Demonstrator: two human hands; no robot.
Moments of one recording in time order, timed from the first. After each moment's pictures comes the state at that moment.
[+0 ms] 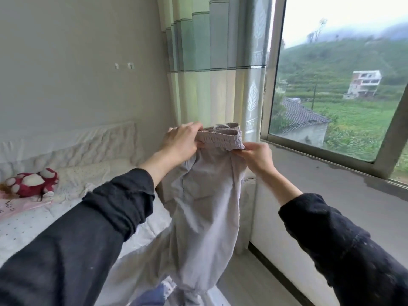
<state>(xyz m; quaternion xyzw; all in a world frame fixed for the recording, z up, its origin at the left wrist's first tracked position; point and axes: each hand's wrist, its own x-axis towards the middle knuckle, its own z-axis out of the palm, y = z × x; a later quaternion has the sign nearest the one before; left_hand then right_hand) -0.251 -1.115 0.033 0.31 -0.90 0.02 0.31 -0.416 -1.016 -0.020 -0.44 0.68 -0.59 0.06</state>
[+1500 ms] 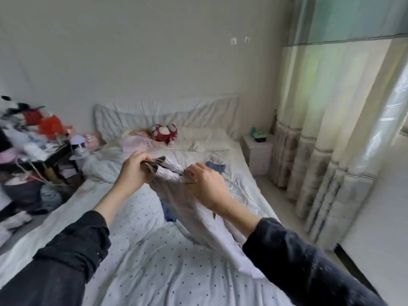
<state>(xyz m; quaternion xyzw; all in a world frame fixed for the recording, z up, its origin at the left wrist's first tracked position) 0.194 -1.065 -0.083 0.53 -0.74 -0.05 0.41 -0.015 -1.002 -0.082 -0.79 0.53 -0.32 0.02</state>
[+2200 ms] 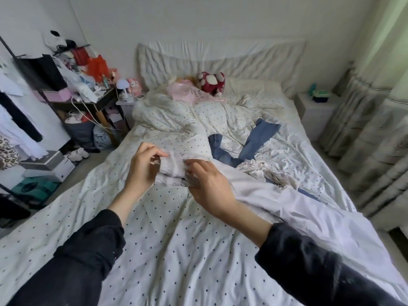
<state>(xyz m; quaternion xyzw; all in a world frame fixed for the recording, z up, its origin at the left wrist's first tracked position) 0.407 -1.015 -0.199 0.58 -0.67 -0.09 0.45 0.210 -0.991 -0.201 -0.84 0.38 -0.36 0.09</state>
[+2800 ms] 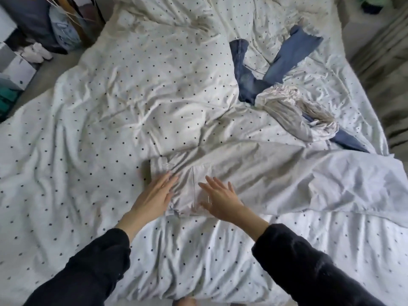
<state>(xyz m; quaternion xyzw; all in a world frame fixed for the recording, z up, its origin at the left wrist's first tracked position) 0.506 -0.923 -0.491 0.63 -0.72 -0.29 0.02 0.291 -0.955 -0.448 -0.80 0.49 0.16 0.30</state>
